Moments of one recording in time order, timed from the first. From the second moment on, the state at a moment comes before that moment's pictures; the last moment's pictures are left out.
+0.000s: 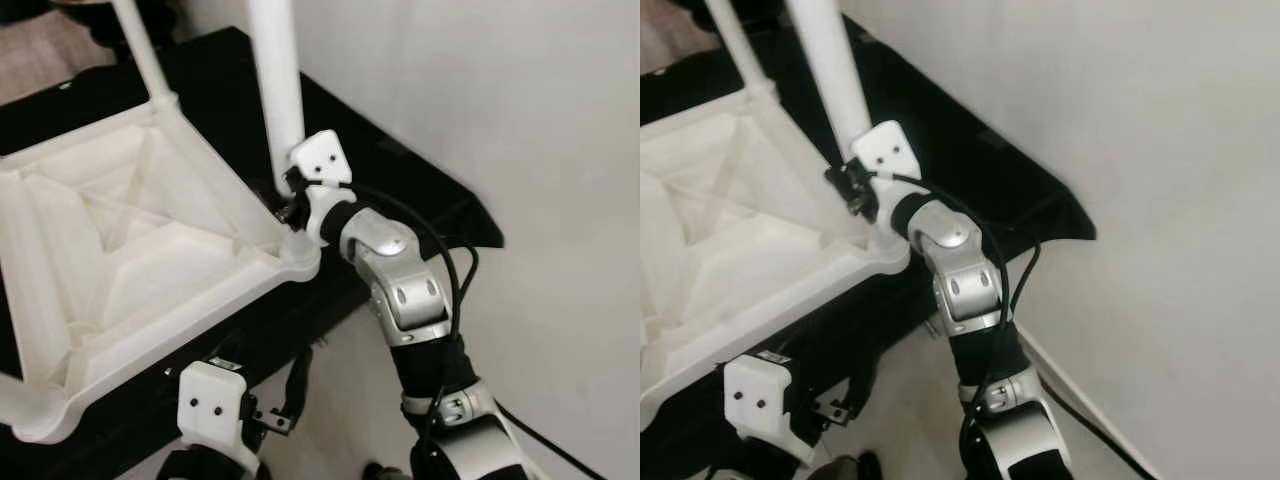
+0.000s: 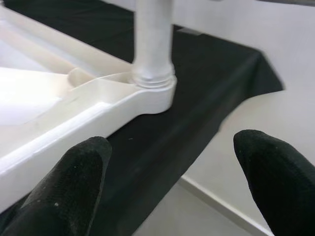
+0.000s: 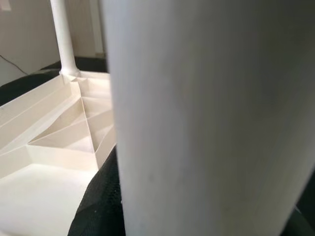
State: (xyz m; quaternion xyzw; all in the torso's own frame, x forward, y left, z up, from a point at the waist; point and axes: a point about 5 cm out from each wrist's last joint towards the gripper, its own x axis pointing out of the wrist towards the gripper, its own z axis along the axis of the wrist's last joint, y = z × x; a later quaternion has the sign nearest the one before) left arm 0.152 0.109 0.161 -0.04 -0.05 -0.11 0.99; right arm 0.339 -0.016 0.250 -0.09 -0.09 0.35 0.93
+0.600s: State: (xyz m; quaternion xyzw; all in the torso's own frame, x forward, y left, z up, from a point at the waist) left arm 0.159 0.109 0.161 -0.04 -0.05 -0.11 0.99; right arm 0.337 -0.023 0.265 -0.06 -0.10 0.59 0.80
